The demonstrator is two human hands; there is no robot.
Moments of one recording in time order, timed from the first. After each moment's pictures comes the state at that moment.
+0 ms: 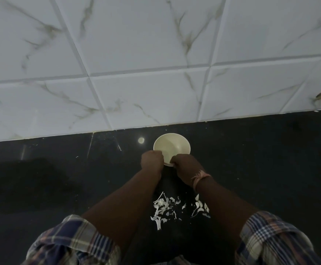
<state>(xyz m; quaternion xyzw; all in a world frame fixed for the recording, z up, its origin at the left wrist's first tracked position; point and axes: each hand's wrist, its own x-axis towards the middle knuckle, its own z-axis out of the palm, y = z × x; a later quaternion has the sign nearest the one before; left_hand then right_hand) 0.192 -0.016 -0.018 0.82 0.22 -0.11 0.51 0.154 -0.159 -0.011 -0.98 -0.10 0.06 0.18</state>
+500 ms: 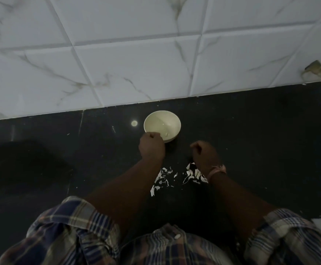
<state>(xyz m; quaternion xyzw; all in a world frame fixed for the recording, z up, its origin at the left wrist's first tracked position) 0.126 -0.038 -0.014 0.79 0.24 -0.02 0.57 0.061 -0.212 -0.042 -0.91 0.13 -0.06 0.39</state>
